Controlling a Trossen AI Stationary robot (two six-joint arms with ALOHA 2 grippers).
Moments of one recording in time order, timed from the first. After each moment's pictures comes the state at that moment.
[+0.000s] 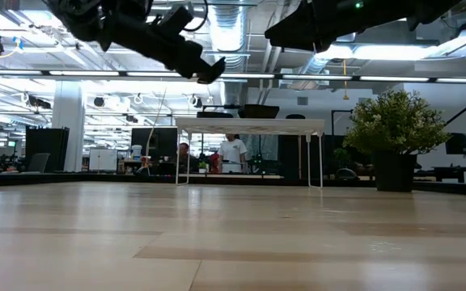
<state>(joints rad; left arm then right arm) 0.26 1.47 0.69 0.56 -0.38 0.51 0.05 1.20 0.68 0.42 0.37 -0.19</state>
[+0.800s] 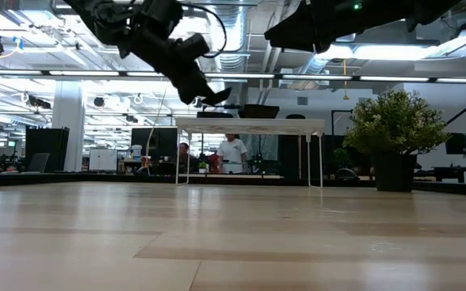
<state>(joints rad) 0.40 1.61 0.88 0.26 -0.31 0.68 0.04 1.20 0.68 0.42 0.37 -0.19</state>
